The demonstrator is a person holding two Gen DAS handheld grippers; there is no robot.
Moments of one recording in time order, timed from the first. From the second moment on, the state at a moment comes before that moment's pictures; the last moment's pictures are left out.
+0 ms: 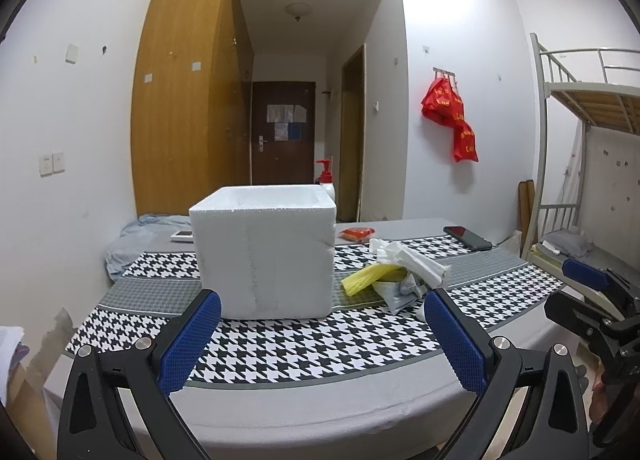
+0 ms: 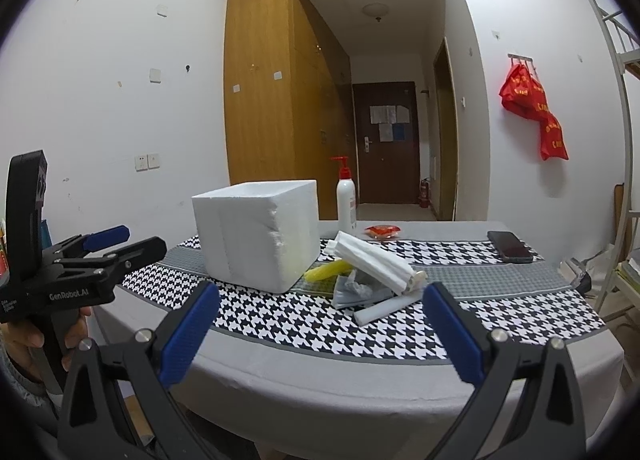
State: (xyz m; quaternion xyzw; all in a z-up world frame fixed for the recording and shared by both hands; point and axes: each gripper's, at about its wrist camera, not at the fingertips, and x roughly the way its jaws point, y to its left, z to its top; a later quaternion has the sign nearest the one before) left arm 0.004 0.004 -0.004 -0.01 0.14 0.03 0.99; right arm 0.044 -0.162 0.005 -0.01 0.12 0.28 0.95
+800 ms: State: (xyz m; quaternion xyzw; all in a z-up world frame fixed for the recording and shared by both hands) left arm 0.009 0.007 -0.003 -0.01 0.14 0.04 0.99; right arm 0.045 -0.159 0.005 -0.01 0.12 0.28 0.95
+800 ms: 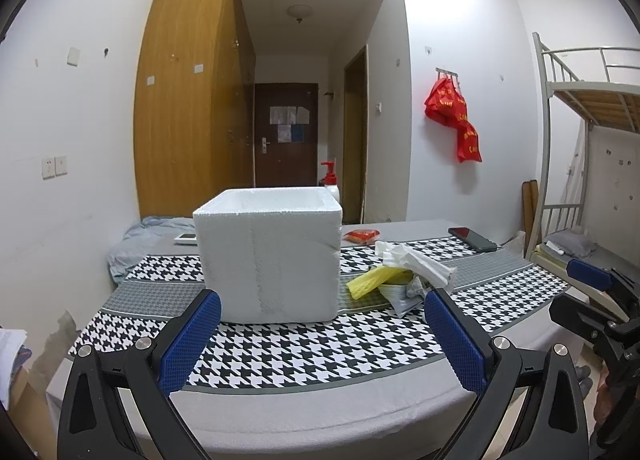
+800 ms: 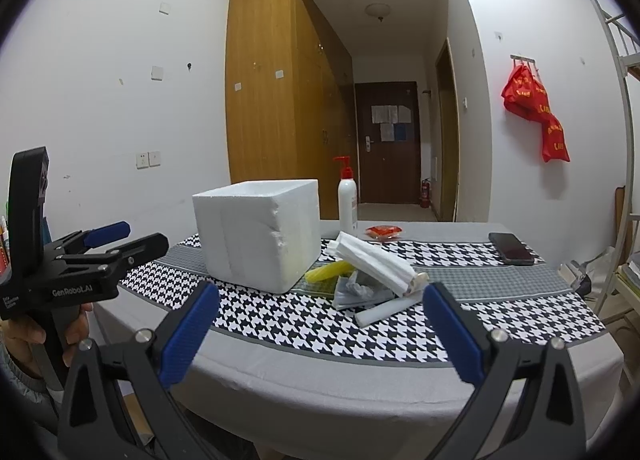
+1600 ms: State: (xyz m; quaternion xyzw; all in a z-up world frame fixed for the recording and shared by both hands) left arm 0.042 0.006 -0.005 0.00 0.17 0.01 0.99; right arm 0.084 -0.158 0.003 0.00 0.16 0.27 0.95
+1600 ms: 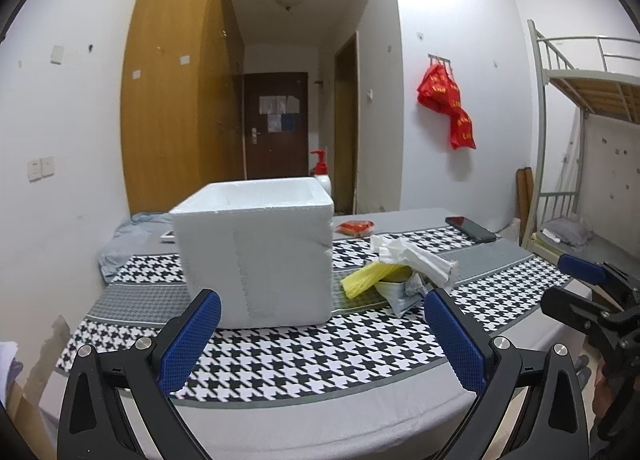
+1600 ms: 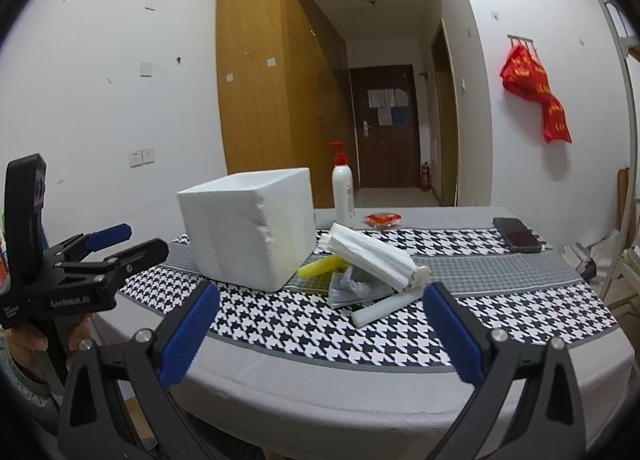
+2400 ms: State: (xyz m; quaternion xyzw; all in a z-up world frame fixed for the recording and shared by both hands) left arm 0.112 -0.018 -0.019 0.04 0.22 -0.10 0.97; right arm 0.151 -0.170 -0.011 0.01 0.23 0.19 0.95
